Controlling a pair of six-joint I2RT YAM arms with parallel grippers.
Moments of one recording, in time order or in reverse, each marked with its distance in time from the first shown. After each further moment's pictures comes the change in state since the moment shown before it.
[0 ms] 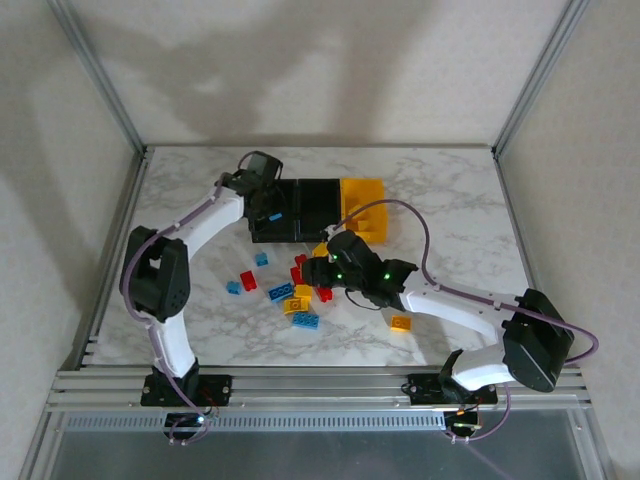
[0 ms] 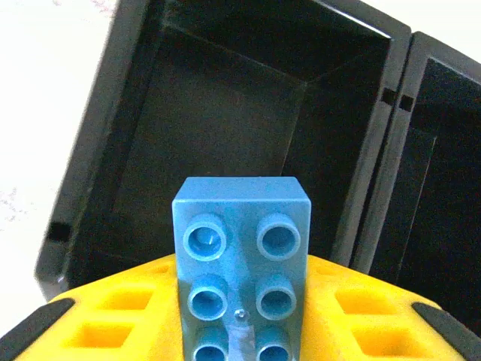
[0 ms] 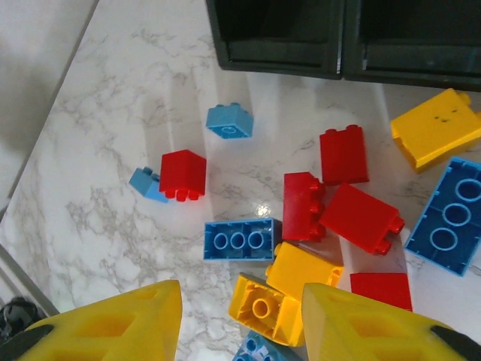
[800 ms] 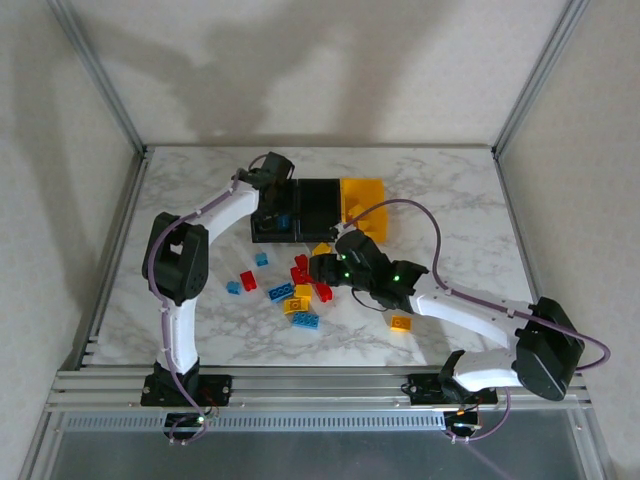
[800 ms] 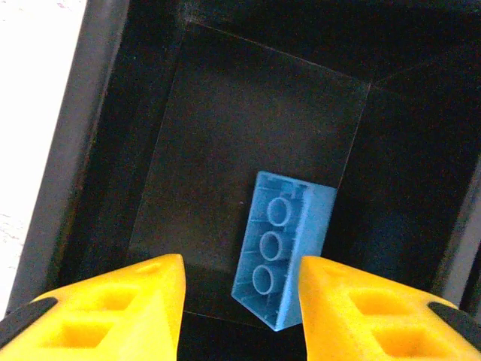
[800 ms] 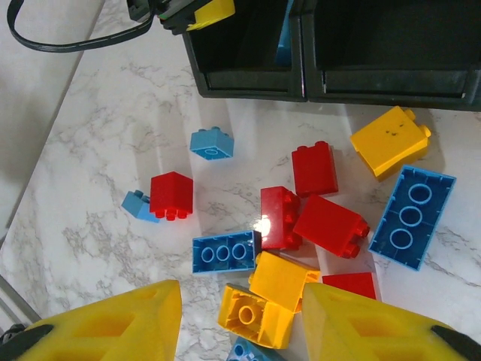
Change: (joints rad) left arm -0.009 0.152 0.114 -0.079 -0.088 0.039; right arm -0.013 -0.072 -0.020 -0.023 0.047 0.019
